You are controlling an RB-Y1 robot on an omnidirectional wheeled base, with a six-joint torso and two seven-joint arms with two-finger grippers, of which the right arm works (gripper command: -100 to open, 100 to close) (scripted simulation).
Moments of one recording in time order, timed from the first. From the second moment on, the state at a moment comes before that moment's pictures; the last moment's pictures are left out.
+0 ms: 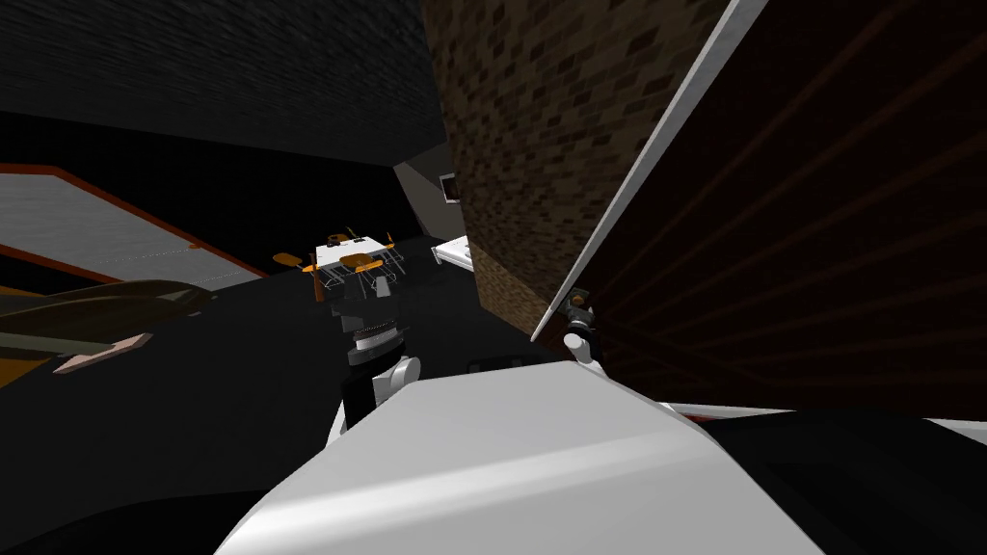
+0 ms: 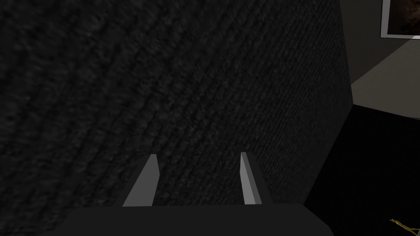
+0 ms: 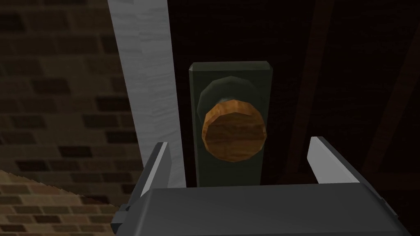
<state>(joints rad) 0.25 -0.22 -0.18 -1.42 -1.12 -0.50 -0.77</state>
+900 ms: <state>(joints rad) 0.24 -0.29 -0.18 -1.36 -1.11 -0.50 -0.84</state>
